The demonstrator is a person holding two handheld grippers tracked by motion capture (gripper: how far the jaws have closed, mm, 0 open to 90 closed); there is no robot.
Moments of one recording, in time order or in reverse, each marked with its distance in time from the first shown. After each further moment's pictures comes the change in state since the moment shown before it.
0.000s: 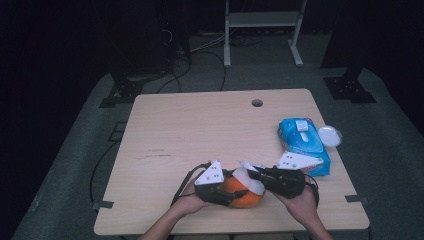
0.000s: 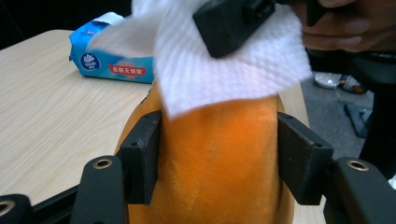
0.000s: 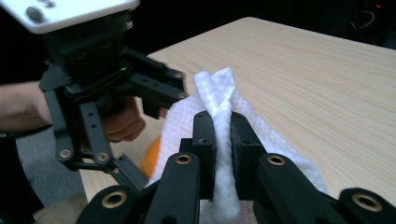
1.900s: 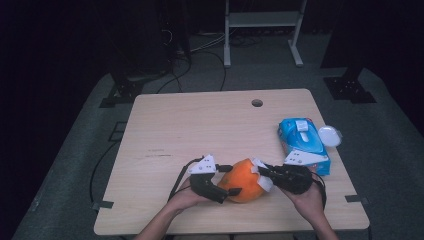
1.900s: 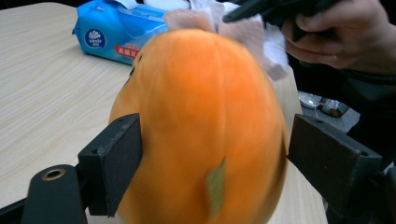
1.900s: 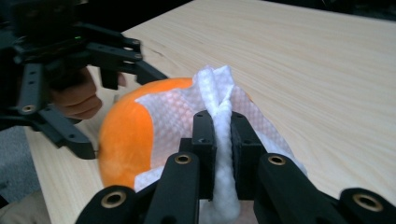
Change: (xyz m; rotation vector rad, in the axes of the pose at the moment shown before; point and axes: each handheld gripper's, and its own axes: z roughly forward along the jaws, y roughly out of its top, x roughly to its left) left arm 0.026 -0.019 -0.003 -0.012 -0.039 -0.165; right arm -0.035 -0.021 -0.006 0.051 -0.095 0.086
